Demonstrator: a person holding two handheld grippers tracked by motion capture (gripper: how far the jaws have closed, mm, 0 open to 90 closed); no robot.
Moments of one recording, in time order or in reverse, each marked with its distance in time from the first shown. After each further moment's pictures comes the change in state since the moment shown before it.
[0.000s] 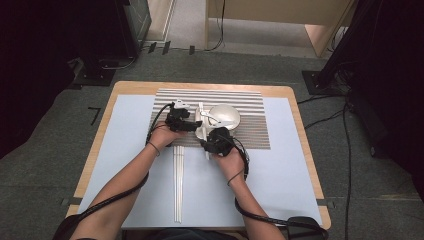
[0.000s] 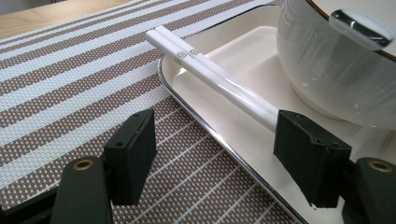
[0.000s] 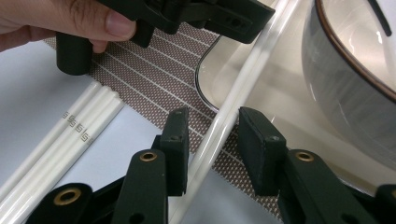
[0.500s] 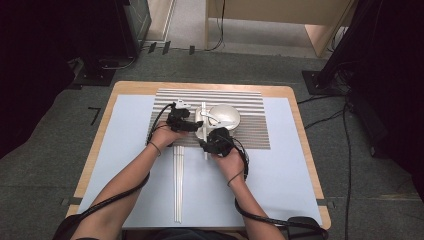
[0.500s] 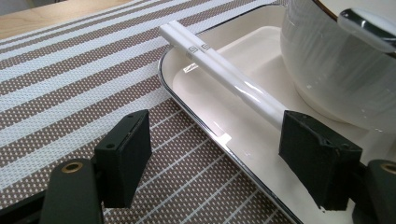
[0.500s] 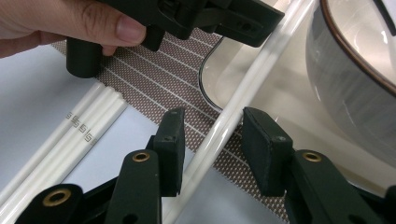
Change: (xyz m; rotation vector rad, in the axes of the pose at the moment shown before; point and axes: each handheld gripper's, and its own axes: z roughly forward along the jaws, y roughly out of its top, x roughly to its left) left arm -0.002 0.000 0.004 0.000 0.012 0.000; right arm 0.001 -0.001 0.000 -0.006 0.005 0.001
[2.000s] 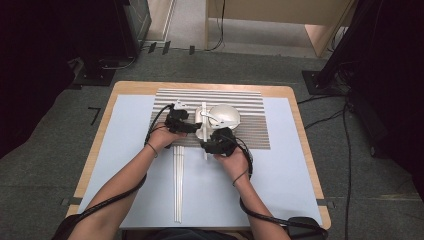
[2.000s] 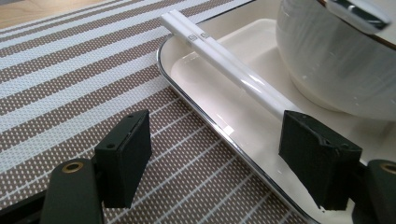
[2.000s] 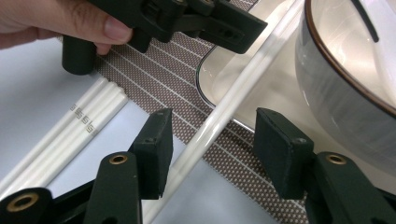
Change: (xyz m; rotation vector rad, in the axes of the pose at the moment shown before) left arm -0.001 -0.004 -0.009 0.018 -0.014 -0.004; right arm -0.009 -0.002 -0.008 -0.007 0.030 -0.040
